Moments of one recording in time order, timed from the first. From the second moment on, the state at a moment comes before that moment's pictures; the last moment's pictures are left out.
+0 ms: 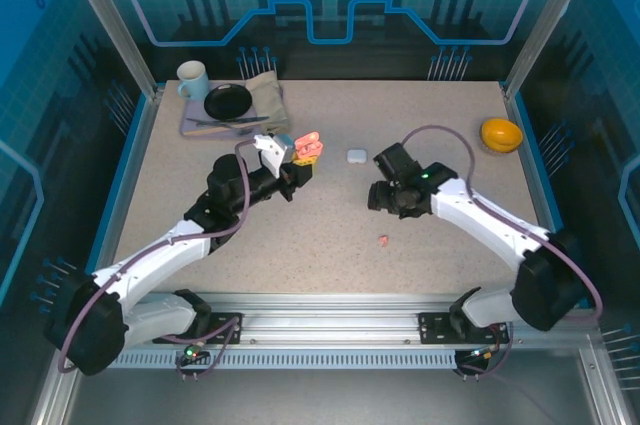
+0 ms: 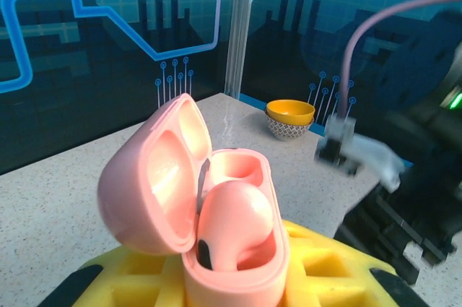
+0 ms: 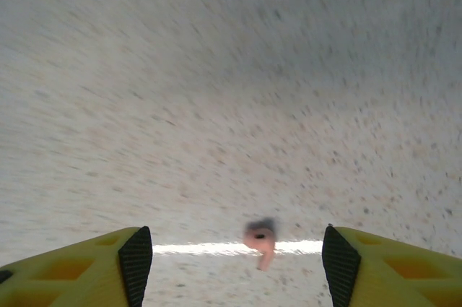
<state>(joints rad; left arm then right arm) -0.52 1.12 0.67 0.40 0.31 -0.08 0.59 1.41 1.04 -0.86 0.14 0.73</state>
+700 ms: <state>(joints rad) -0.49 1.08 0.64 0.40 0.30 -0.08 0.66 1.72 1.05 -0.88 0.13 0.68</state>
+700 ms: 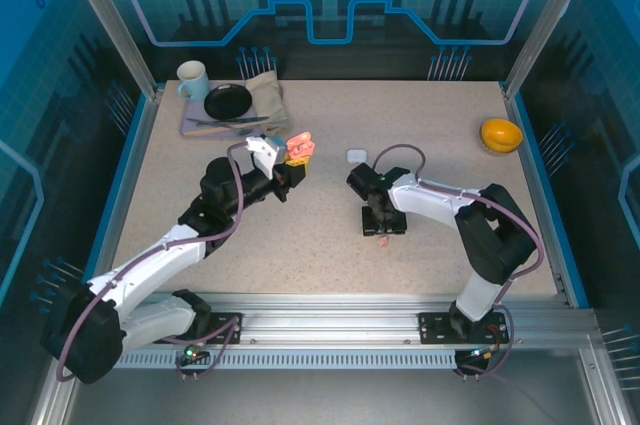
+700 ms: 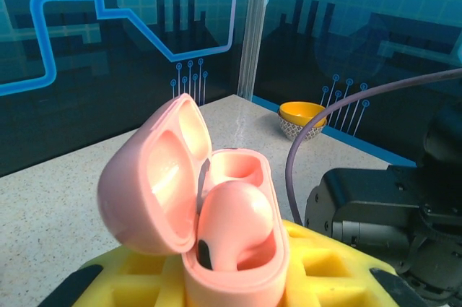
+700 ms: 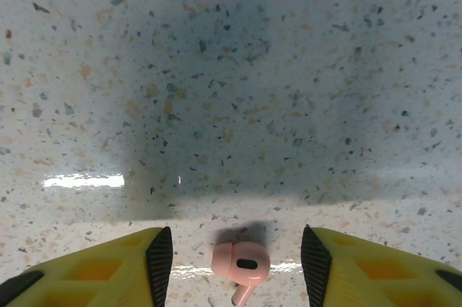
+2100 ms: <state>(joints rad) -0.49 1.08 0.64 0.40 0.30 -0.09 0.68 1.72 1.00 -0.87 0.14 0.71</state>
